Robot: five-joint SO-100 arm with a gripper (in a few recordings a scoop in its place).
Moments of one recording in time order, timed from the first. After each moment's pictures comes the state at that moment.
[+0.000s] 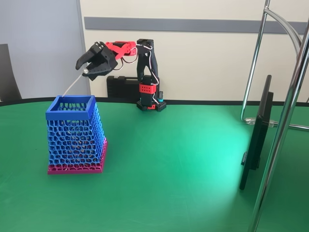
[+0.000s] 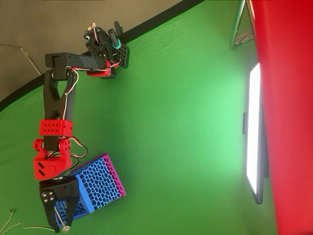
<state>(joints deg) 22.1 81.2 72.5 15.7 44.6</state>
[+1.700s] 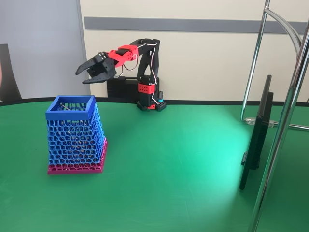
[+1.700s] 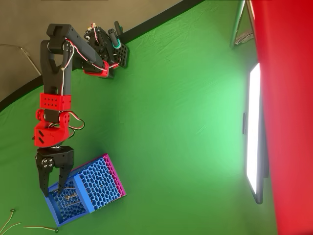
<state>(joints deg) 28.8 110.0 115.0 3.3 31.6</state>
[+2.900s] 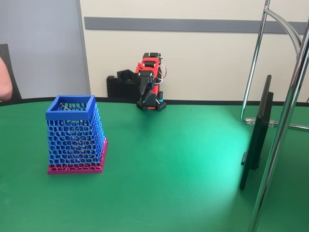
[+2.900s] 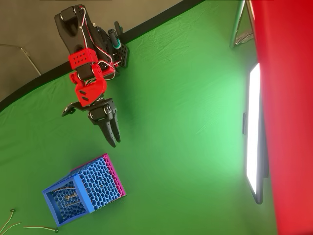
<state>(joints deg) 4.7 168.5 169.3 16.6 1.1</state>
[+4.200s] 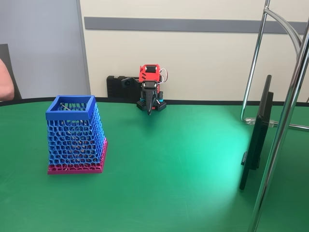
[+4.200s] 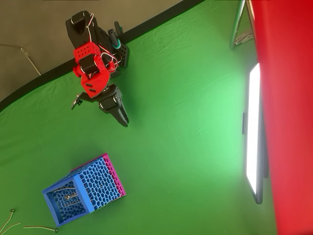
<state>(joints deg) 0.8 189.9 176.2 49.1 0.2</state>
